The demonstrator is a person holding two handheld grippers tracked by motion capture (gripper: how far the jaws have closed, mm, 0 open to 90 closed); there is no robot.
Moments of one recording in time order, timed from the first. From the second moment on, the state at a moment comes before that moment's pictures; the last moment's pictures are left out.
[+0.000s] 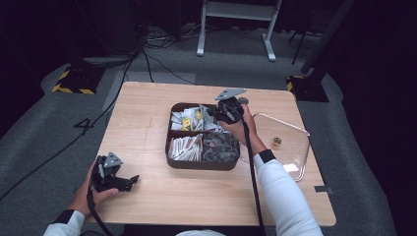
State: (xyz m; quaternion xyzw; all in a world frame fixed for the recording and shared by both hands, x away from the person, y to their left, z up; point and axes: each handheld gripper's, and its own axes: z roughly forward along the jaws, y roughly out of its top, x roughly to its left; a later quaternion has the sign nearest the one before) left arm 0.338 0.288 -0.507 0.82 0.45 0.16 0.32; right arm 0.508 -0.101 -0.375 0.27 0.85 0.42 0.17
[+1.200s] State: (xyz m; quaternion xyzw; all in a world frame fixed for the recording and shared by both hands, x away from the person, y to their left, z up) left arm 0.338 0.288 -0.507 0.82 0.45 0.16 0.32; right arm 0.449 -0.153 -0.371 0.23 0.84 0.48 0.14
